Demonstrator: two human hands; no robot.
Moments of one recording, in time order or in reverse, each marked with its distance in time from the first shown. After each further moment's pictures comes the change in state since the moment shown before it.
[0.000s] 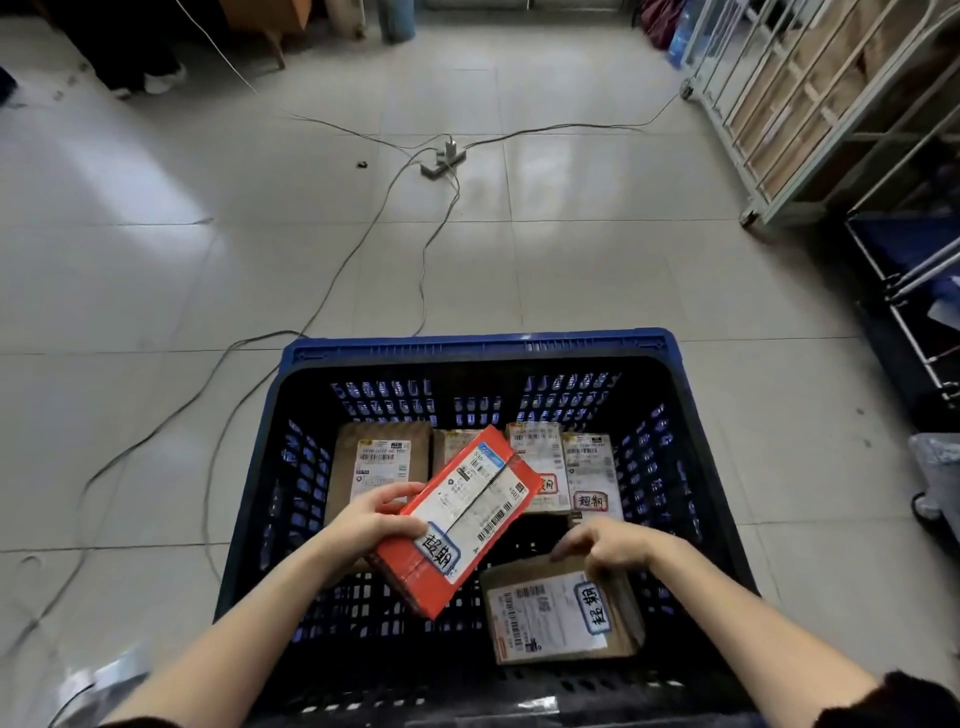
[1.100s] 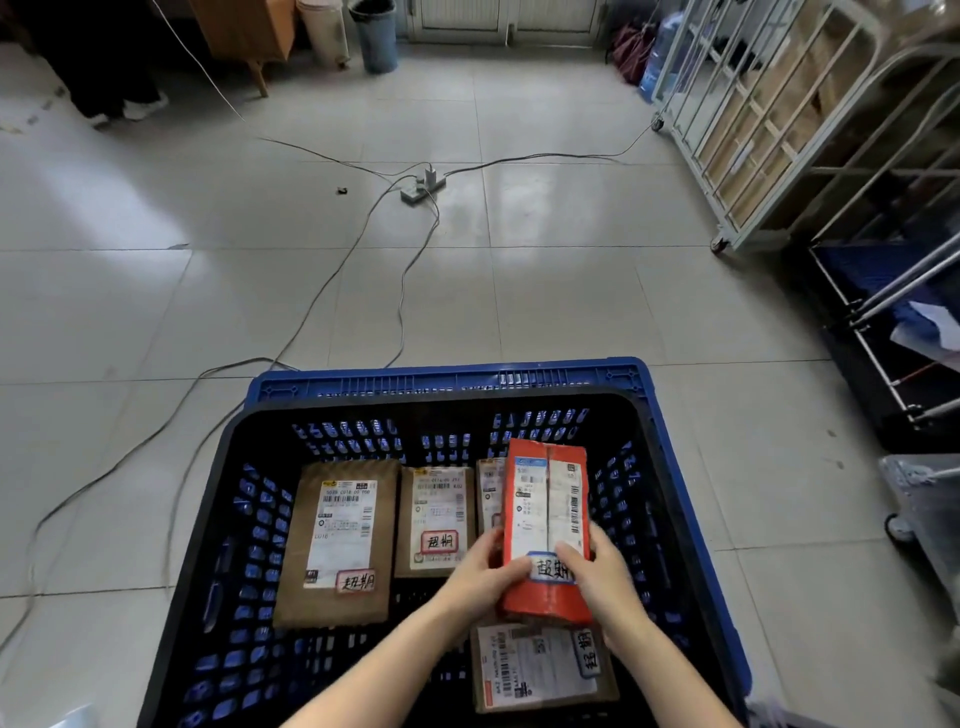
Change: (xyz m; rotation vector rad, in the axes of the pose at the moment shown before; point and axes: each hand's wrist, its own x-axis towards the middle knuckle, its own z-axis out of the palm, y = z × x) left_hand 0.056 0.011 0.140 -0.196 -0.078 0.042; right_hand -0.018 -0.008 0.025 0.965 0.750 0.015
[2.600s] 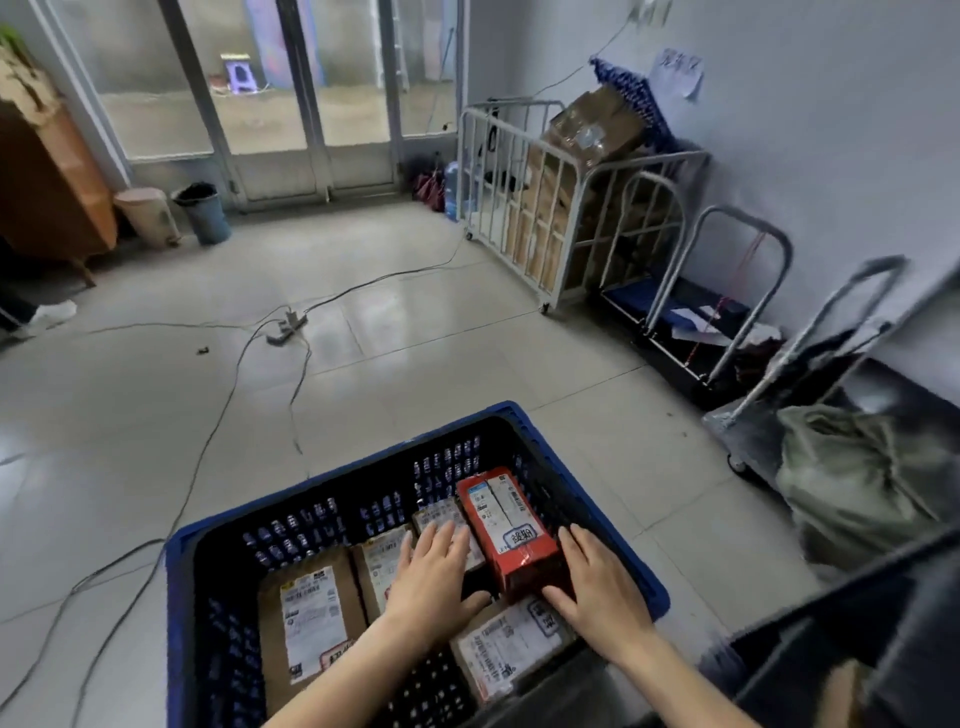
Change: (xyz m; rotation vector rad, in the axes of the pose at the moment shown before) left_hand -0.102 0.047 0.010 1.732 0.086 0.519; right_hand -0.146 0.017 -0.028 -0.898 0.417 -0.329
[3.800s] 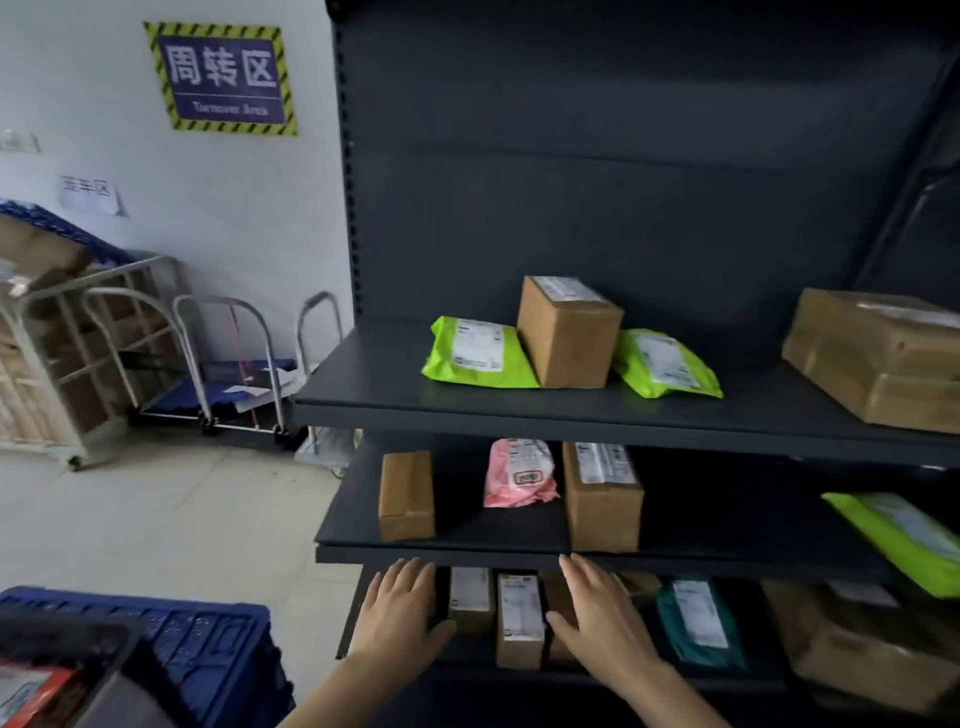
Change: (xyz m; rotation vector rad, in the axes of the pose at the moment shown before) left_hand -0.216 0.378 0.095 0.172 -0.056 0.928; right_hand -0.517 0.184 -0.063 0.095 0.330 0.926
